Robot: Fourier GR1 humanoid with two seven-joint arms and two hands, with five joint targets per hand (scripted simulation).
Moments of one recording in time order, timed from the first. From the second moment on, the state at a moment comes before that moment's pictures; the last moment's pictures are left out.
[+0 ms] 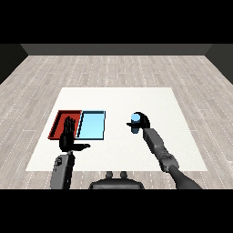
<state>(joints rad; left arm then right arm) 0.00 0.04 0.08 -1.58 0.17 -0.10 -0.45 -0.80 -0.08 -0.18 -0.30 -0.12 0.06 -0.52</state>
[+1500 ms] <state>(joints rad) -0.13 0.00 -0.20 -1.44 0.13 0.05 -0.33 -0.60 -0.01 0.09 -1.00 -0.16 -0.07 -0.38</state>
